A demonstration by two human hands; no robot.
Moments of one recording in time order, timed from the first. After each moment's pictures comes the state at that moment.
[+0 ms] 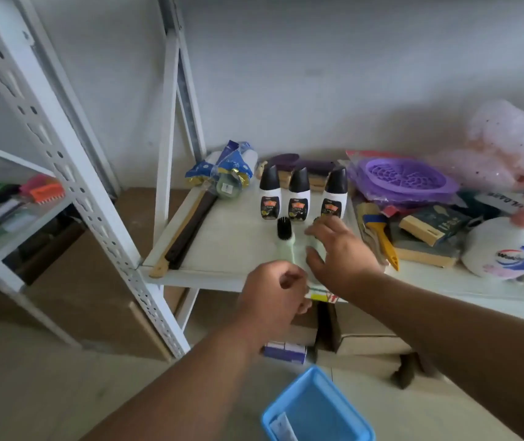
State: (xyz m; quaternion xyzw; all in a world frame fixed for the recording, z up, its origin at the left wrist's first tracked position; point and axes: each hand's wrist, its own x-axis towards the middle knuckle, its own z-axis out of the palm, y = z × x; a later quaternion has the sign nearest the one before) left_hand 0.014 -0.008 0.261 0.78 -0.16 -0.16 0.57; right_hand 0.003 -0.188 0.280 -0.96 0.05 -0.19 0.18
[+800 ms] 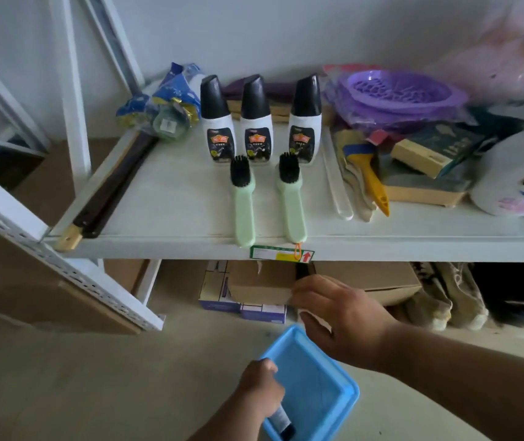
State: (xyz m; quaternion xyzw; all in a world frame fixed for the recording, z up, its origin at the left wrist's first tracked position) left_hand -0.051 -0.021 -0.061 0.89 -0.01 -0.41 0.22; right_hand -0.088 -0.224 0.128 -0.95 -0.15 -0.13 0.24
